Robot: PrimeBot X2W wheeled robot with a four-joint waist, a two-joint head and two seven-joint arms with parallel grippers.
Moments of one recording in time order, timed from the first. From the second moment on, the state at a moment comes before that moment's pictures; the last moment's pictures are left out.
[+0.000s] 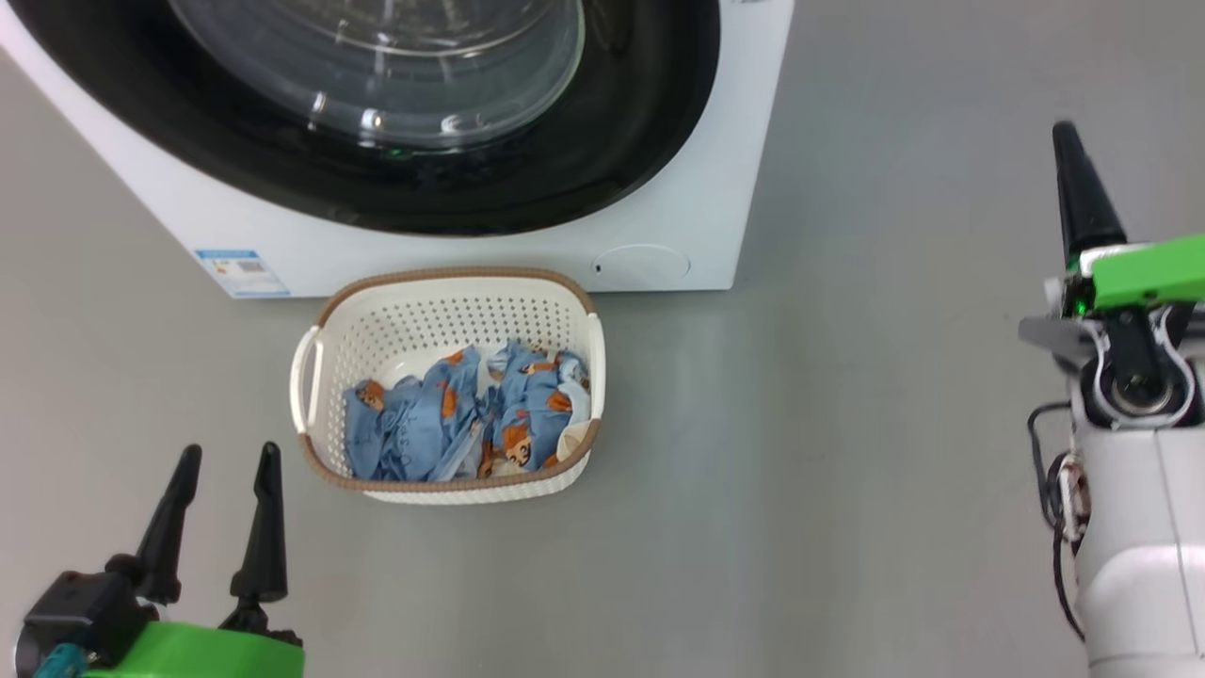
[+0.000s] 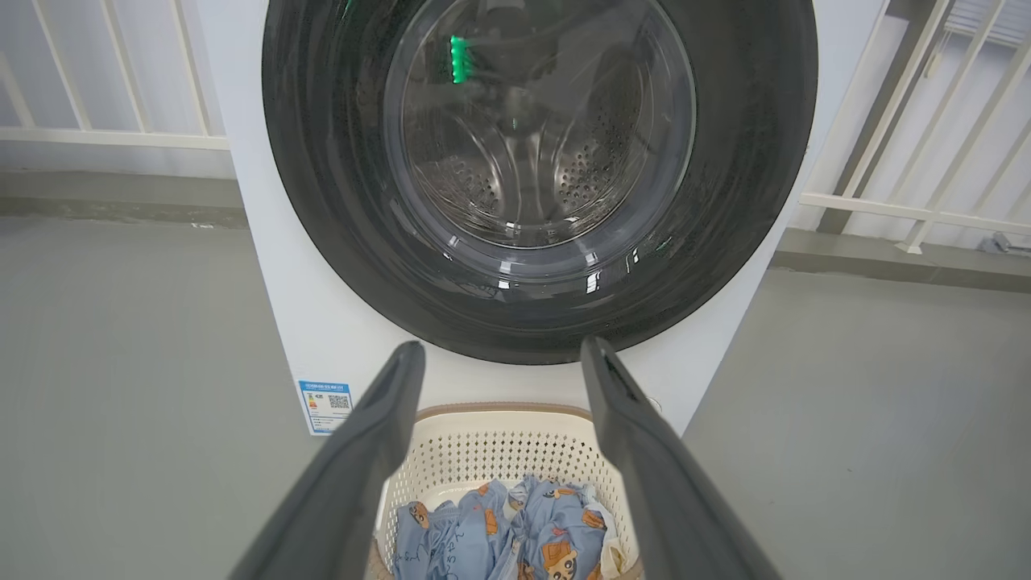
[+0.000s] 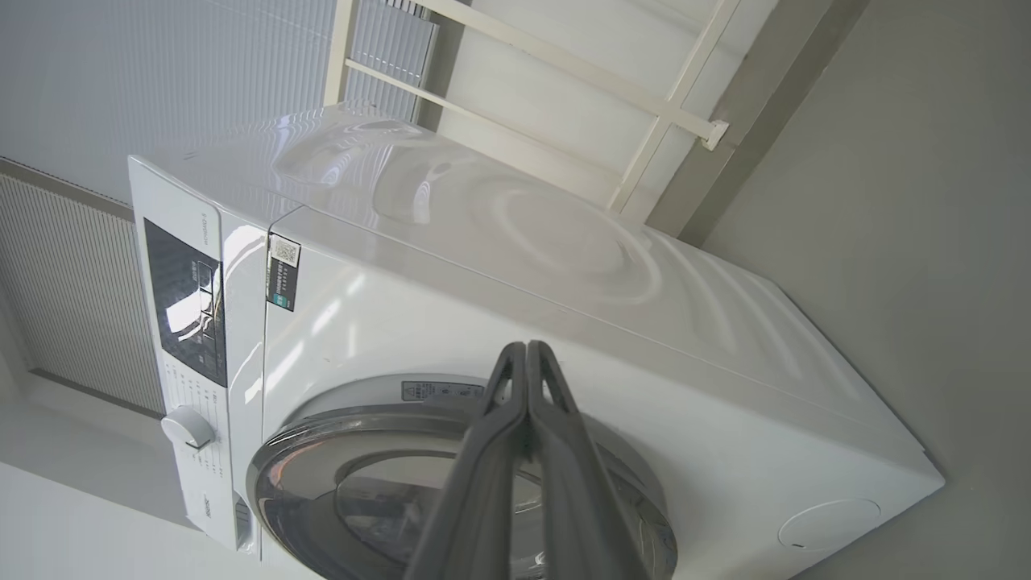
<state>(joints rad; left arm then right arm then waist) -0.08 0.16 -0.05 0.12 -0.35 -0.13 -0.25 -0.69 -0.10 -0.23 0.48 1.20 0.12 0.11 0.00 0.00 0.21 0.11</state>
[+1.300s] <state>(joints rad) -0.28 0.14 -0.13 0.06 -0.40 -0.13 -0.25 -1.31 -0.09 -0.29 0.75 1.05 0.12 0.41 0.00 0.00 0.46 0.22</state>
